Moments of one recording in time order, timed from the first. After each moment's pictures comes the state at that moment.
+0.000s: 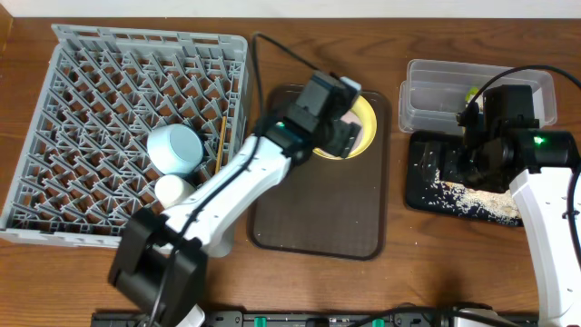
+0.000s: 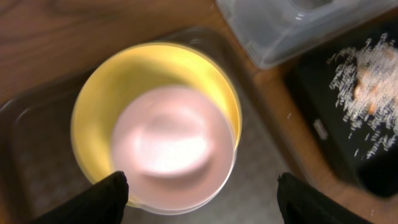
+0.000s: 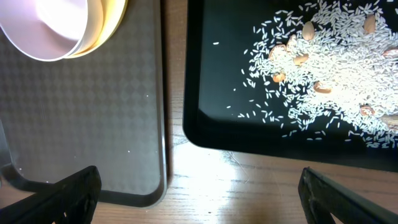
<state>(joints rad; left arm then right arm) -0.65 1.77 1.38 -0.45 0.08 -0.10 -0.01 1.37 1.25 -1.20 -0.14 0.18</state>
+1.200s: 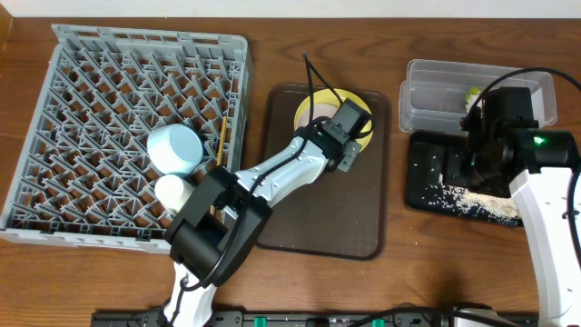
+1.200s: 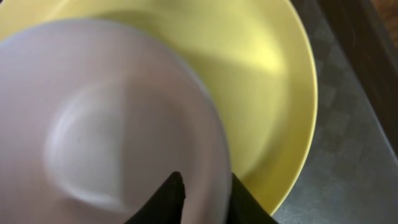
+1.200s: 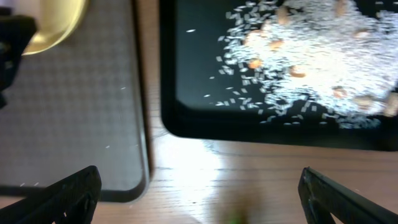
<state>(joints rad) -0.72 2.06 1.39 -0.40 -0.13 -0.15 -0.01 1.37 1.25 -1.24 -0.05 0.19</state>
